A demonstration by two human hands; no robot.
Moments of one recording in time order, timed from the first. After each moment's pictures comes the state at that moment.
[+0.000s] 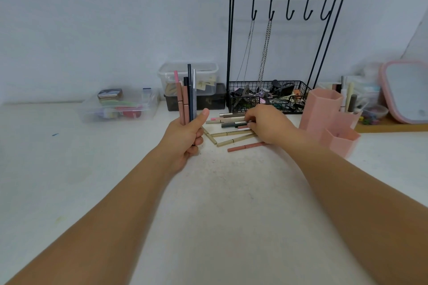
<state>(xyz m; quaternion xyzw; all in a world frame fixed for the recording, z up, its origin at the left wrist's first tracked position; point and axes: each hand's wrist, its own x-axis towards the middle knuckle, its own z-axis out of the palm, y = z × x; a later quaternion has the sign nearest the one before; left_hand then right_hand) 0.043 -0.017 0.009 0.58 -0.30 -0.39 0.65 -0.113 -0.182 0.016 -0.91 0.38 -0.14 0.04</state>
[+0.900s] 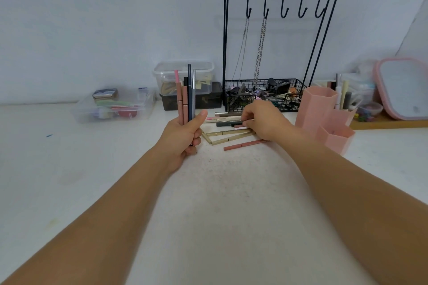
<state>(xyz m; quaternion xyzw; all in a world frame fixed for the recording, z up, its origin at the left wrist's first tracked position) 0.041 -0.019 0.007 0.59 -0.31 -0.39 0.64 -0.115 -0.185 0.017 -0.90 0.37 -0.18 0.10</state>
